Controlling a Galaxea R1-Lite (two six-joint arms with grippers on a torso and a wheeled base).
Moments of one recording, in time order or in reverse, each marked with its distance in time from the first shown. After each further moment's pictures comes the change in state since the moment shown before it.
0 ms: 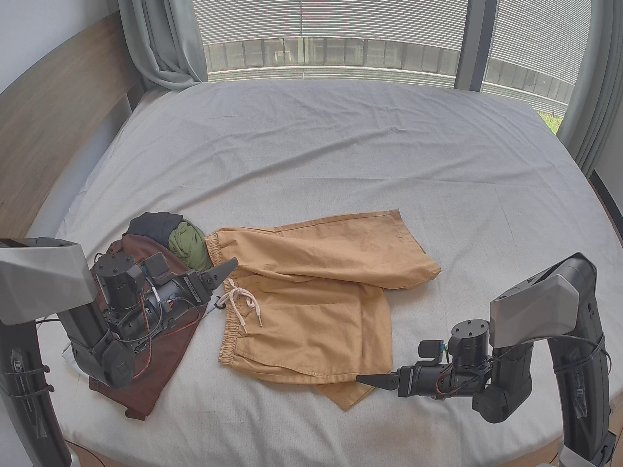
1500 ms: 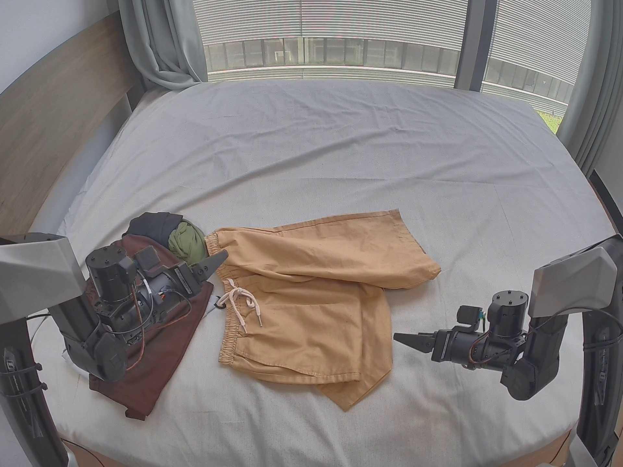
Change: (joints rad) left arm 0.023 -0.035 -0.012 0.054 -0.002 -0.016; right arm -0.157 -0.128 0.045 0.004 -0.039 -0.085
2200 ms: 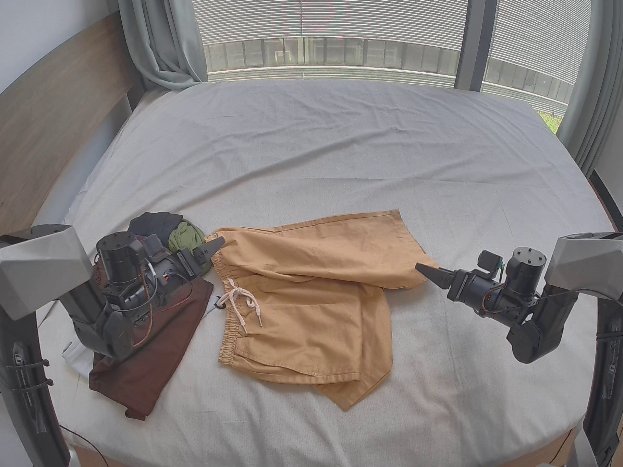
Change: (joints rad) left arm 0.056 0.037 -0.151 0.132 0.017 -0.033; right arm -0.127 -0.070 -0.216 0.001 -0.022 0.020
